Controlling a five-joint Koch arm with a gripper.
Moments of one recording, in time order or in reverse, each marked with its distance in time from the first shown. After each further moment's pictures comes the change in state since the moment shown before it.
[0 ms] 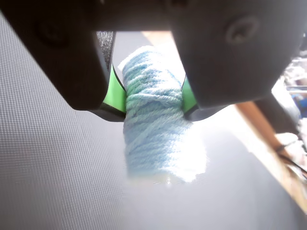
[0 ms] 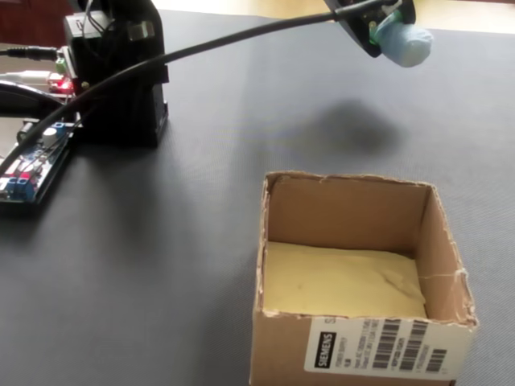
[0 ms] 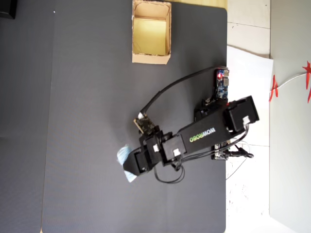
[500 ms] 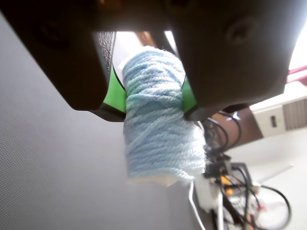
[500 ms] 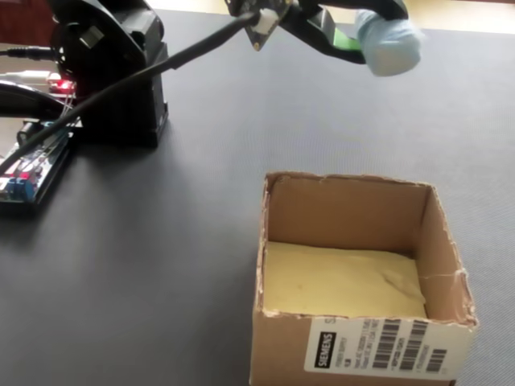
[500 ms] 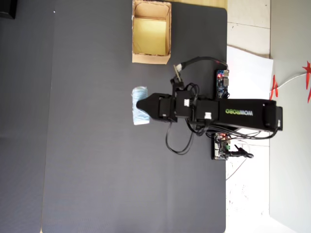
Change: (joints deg) arm 27.6 34.0 21.8 -9.6 -4.3
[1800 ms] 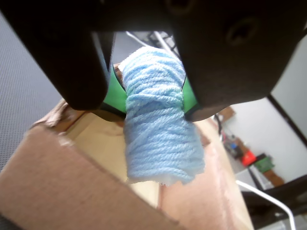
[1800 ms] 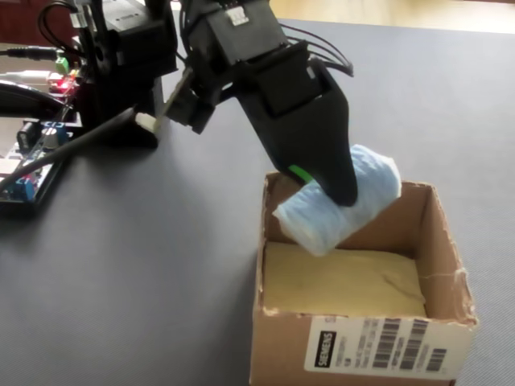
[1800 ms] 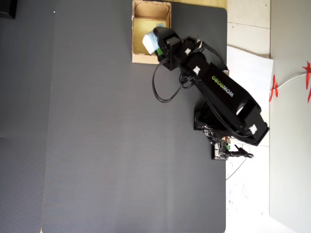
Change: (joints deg) arm 41.0 -26.3 -15.2 1.9 -16.9
